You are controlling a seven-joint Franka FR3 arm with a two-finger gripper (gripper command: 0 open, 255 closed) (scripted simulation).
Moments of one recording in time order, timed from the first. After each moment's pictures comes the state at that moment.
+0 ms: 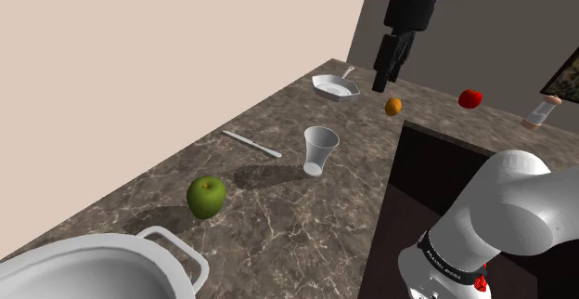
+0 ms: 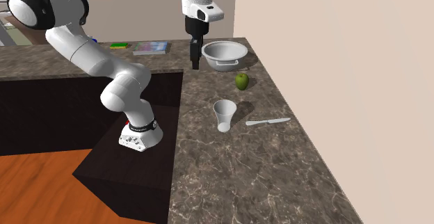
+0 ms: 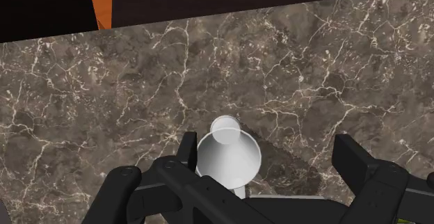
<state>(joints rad) -0.01 -0.76 0.07 -2.29 0.07 1.46 -0.07</state>
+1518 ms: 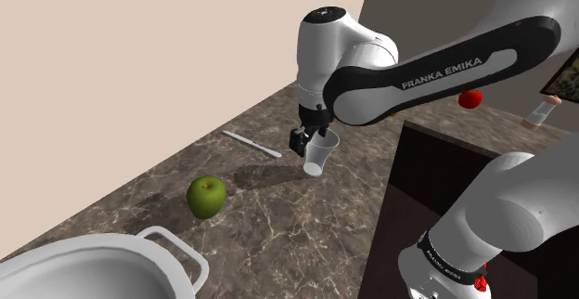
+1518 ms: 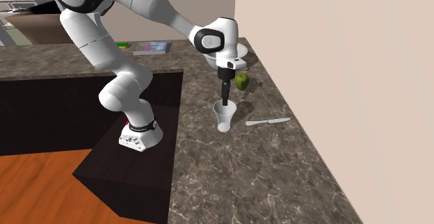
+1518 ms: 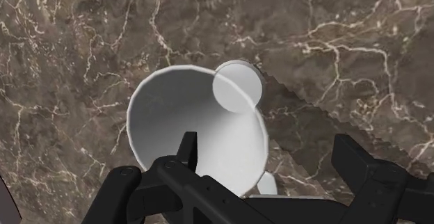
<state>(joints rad) -0.10 -0.38 0.43 -2.56 -0.14 2.16 0.35</state>
